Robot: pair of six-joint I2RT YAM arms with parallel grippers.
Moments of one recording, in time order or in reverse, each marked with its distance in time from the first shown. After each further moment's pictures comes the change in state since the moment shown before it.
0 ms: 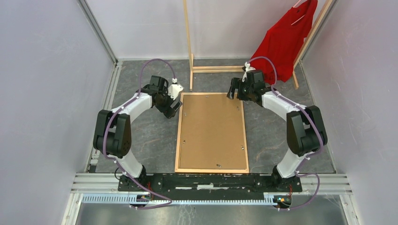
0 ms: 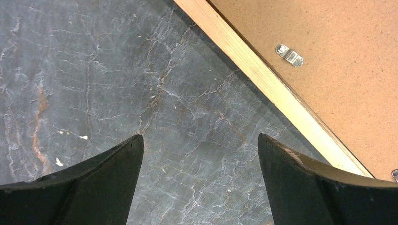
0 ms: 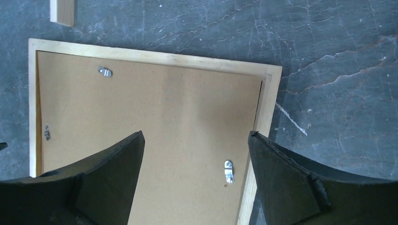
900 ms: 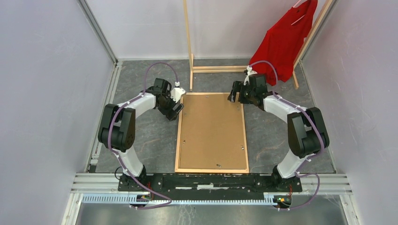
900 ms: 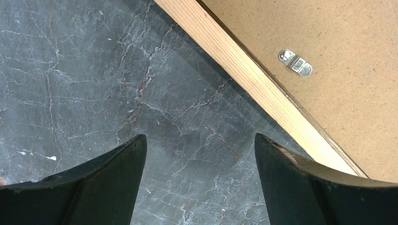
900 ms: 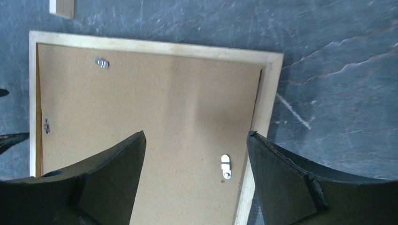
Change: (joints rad) left arm -0.018 0.097 -0.004 0.033 0.008 -0.014; right arm -0.014 -0.002 -0.099 0.098 -0.055 0.014
